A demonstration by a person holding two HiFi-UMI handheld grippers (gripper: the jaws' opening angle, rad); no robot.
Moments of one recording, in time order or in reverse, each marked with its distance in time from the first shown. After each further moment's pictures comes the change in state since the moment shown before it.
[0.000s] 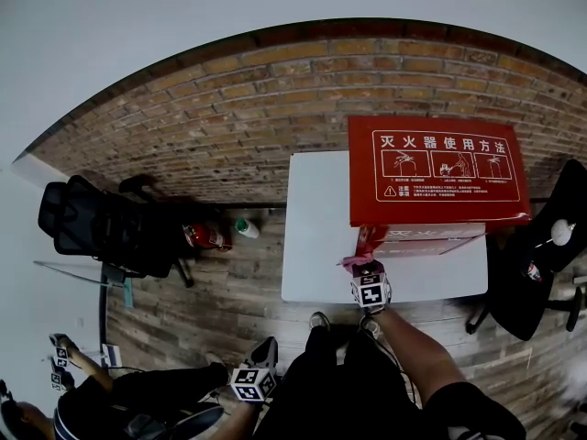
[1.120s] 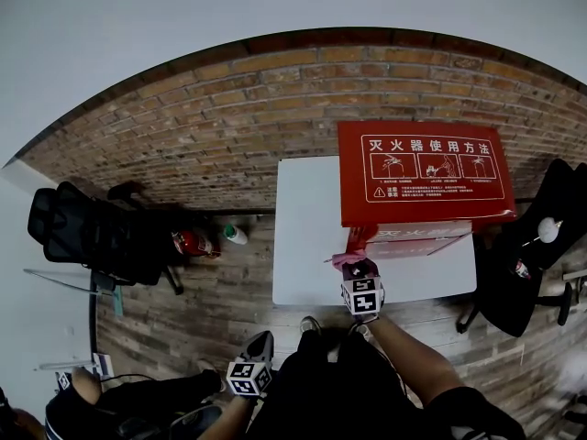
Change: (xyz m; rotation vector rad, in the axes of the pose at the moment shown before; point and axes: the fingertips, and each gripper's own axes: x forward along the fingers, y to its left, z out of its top) left arm 0.021 -0.007 0.022 0.032 -0.019 -0.072; right arm -0.064 0.014 0.074 0.016 -0.111 -0.046
